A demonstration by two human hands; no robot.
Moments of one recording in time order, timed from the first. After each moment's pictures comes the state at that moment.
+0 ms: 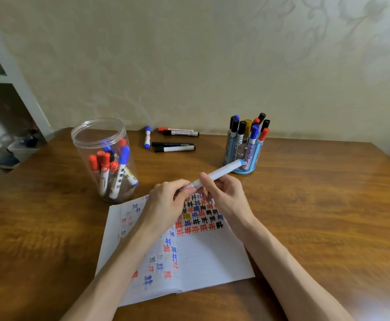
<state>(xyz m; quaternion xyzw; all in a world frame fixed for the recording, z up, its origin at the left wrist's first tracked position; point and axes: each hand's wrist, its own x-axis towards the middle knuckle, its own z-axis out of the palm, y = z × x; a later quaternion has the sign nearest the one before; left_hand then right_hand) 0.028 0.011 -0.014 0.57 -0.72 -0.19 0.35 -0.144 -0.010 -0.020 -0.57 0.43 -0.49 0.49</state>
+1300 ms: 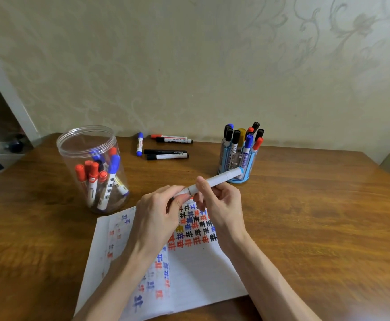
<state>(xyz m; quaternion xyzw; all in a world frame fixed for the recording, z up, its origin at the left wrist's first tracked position) 0.017 0.024 -0.007 0.56 -0.69 -0.08 0.45 -0.131 0.003 0.000 -0.52 0.43 -0.56 0.48</state>
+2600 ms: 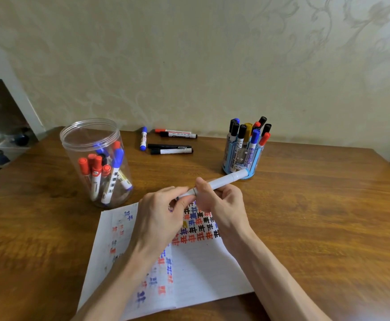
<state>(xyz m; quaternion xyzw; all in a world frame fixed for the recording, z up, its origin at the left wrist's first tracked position) 0.018 0.027 -0.013 0.57 -0.68 -0.07 0.46 -0.132 0.007 -0.001 -0.49 0.46 -0.52 0.52</state>
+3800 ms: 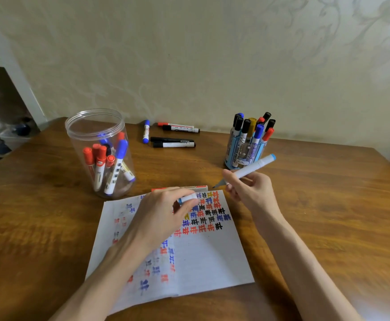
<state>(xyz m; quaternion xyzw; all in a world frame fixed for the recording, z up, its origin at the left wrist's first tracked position) 0.033 0.028 -0.026 0.53 -0.75 -0.12 0.38 -0.180 -0.014 0.002 -0.49 0.58 -0.48 0.45</state>
